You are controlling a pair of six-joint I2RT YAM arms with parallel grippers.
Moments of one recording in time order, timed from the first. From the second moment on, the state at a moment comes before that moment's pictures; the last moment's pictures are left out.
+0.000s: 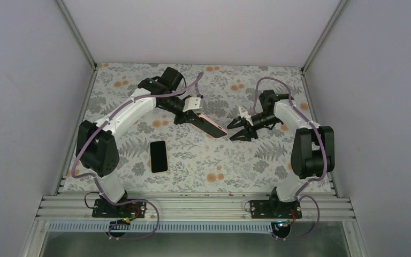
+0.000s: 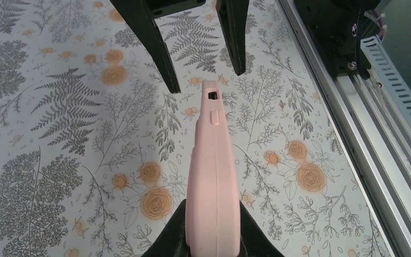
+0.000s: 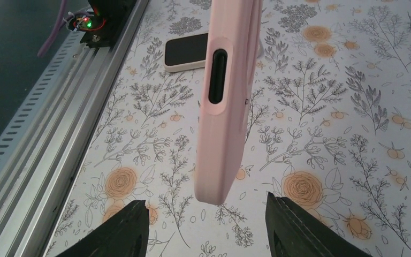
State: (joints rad) left arm -0.52 1.75 1.56 -0.95 0.85 0.98; right arm 0.13 1.69 1.20 -1.15 -1.04 -1.52
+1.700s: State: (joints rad) left arm -0.65 1.74 1.64 -0.92 0.65 1.02; right arm 0.07 1.75 1.34 -1.15 -0.93 -1.46
